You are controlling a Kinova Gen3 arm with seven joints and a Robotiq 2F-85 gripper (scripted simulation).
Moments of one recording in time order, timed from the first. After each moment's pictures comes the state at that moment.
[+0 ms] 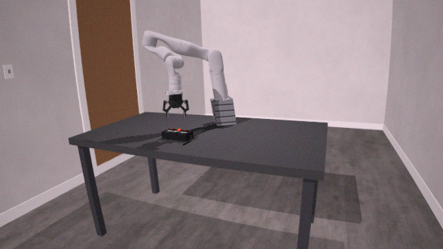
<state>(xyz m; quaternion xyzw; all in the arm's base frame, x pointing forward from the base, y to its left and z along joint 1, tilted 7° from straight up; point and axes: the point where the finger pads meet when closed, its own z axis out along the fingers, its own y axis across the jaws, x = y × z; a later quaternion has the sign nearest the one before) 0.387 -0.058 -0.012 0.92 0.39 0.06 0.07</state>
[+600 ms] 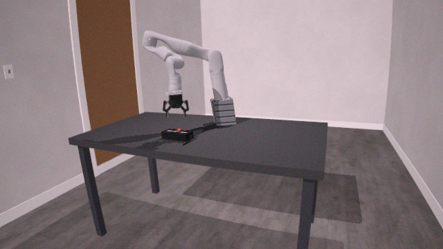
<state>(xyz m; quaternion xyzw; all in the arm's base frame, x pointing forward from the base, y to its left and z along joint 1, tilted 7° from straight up) 0.383 -0.064 -0.014 0.93 0.36 0.06 0.07</state>
